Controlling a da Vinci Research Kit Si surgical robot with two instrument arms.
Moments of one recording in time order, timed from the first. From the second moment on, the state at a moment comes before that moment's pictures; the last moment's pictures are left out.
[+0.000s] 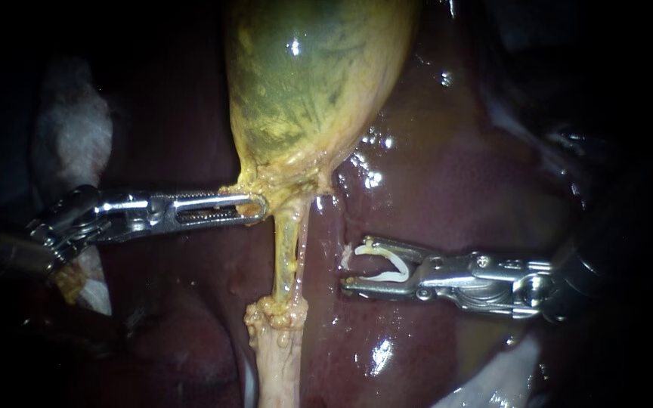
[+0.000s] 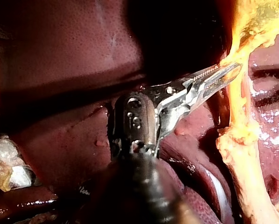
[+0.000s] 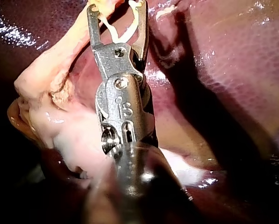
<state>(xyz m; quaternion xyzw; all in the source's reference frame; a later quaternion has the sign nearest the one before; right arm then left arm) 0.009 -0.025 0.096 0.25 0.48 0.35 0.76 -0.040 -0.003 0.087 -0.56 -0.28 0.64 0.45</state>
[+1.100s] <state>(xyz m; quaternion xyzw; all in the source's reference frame) 0.019 -0.028 0.098 0.26 0.46 0.43 0.73 -0.042 -0.002 0.080 -0.56 -0.29 0.63 0.45</state>
